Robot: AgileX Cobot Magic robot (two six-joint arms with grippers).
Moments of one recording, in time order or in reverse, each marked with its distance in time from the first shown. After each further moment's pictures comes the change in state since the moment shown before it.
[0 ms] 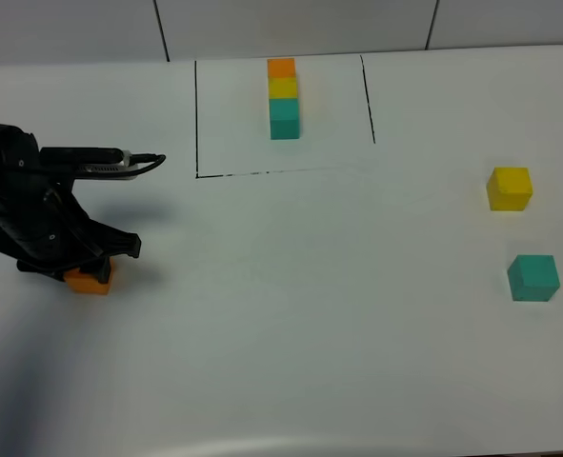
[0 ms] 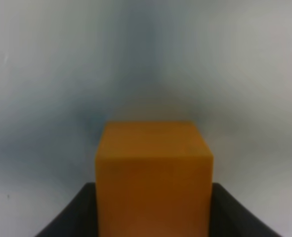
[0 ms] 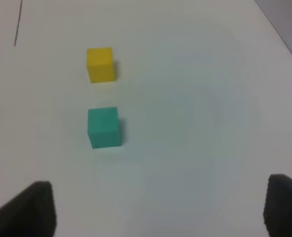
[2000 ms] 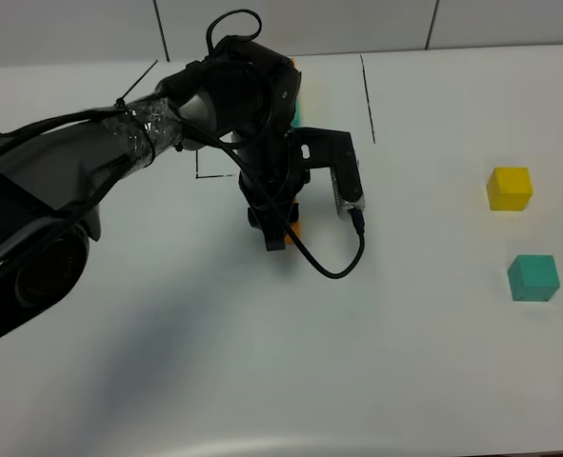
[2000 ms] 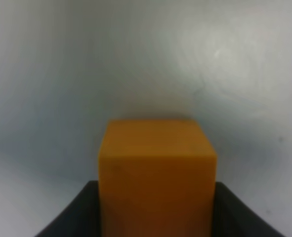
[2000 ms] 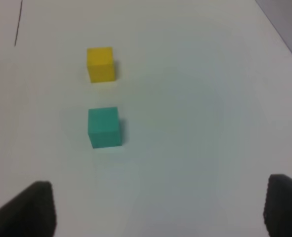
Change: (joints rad) left arm -0.417 0.530 -0.930 0.005 0.446 0.988; right arm 0.000 0.000 0.000 0.001 0.000 0.000
